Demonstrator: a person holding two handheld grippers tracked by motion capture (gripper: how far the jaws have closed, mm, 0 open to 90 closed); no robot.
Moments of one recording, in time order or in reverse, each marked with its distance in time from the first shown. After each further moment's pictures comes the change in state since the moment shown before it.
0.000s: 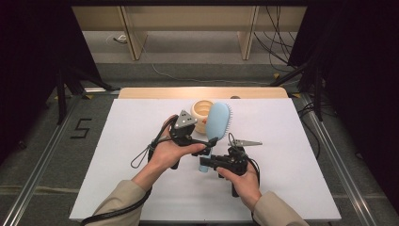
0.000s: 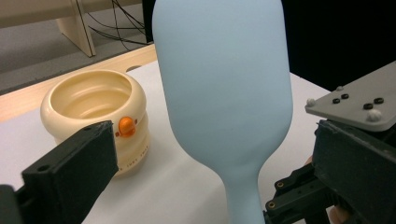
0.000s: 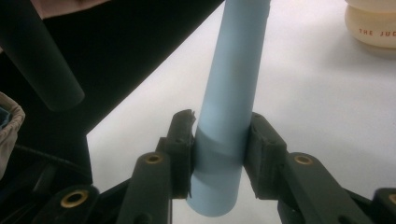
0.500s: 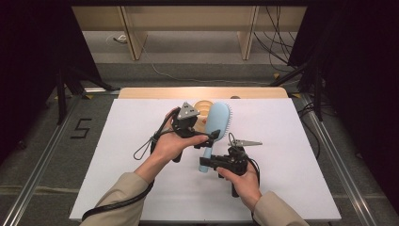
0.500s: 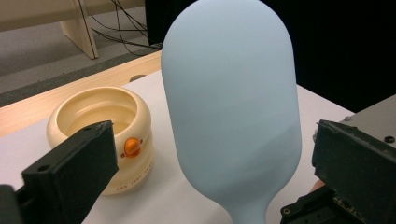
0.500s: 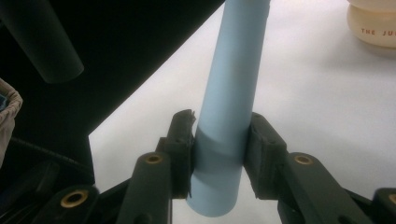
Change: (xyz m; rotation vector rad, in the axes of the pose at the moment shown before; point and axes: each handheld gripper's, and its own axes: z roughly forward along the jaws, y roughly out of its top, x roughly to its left) left arm 0.004 0.019 0.007 0.000 0.008 -0.013; right arm 0.000 0.000 0.000 0.000 0.005 0.003
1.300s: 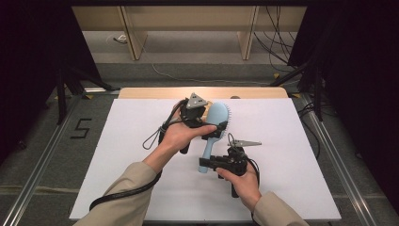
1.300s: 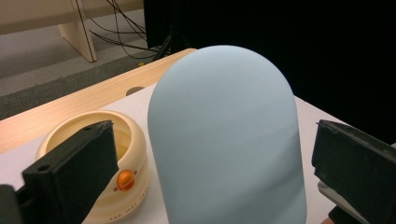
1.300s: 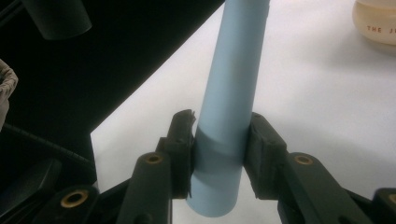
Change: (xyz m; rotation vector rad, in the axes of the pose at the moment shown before) left arm -0.003 0.024 0.019 0.002 -0.002 -0.002; right arm 0.002 -0.001 0.001 0.005 0.003 -0.006
